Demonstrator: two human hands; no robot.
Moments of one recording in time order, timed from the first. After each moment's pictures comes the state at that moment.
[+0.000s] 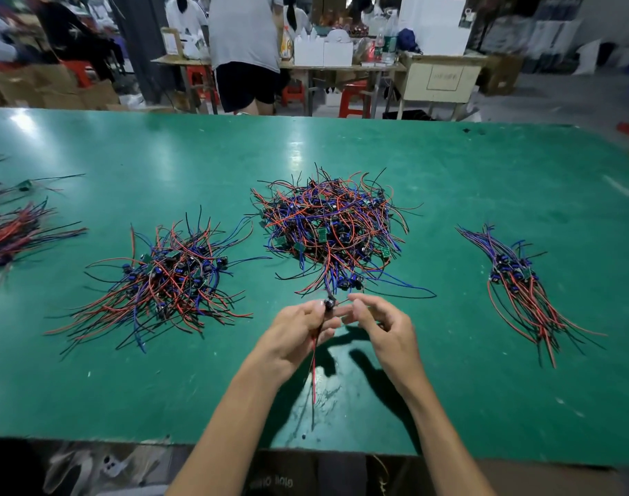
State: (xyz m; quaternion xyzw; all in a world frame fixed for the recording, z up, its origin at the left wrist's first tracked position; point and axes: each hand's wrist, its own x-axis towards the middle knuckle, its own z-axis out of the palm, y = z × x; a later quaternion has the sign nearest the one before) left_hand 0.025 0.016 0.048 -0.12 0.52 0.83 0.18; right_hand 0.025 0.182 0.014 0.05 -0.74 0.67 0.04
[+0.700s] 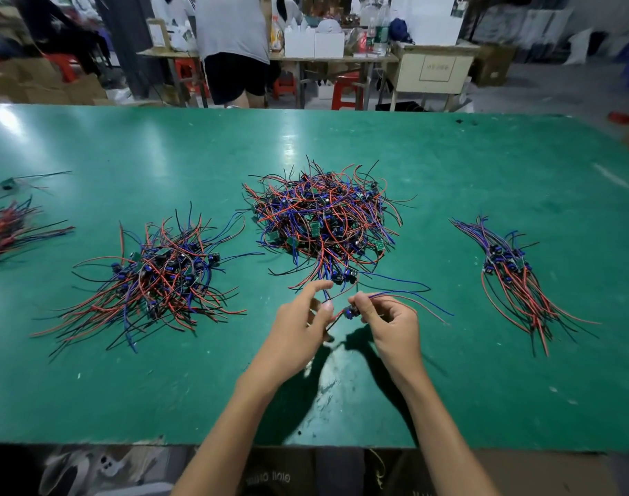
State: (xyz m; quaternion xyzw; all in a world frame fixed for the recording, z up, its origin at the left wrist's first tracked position) left_hand 0.037 0.019 0.045 0.05 0.83 0.55 0.01; right_hand 0.021 0.182 0.013 0.00 -0.70 0.70 0.11
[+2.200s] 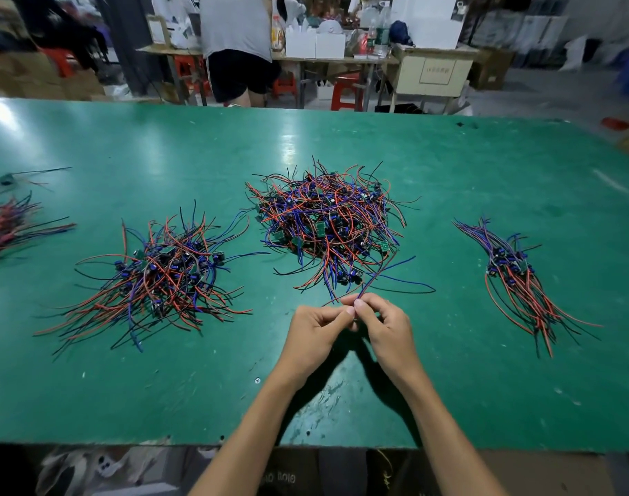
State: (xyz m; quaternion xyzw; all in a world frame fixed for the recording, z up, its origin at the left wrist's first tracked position) left_hand 0.029 0.035 0.012 0.03 0.69 0.73 0.02; right_hand 0.021 0.173 0.009 0.03 -0.75 0.65 0.06
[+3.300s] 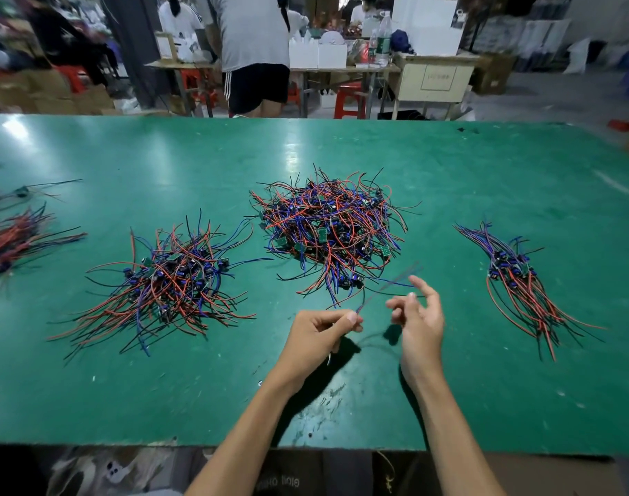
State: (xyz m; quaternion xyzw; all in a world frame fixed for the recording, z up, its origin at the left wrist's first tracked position) left_hand 0.035 0.030 0.027 0.00 0.71 0.70 0.06; right_hand 0.012 0.196 0.007 -0.11 -0.62 0.76 0.17
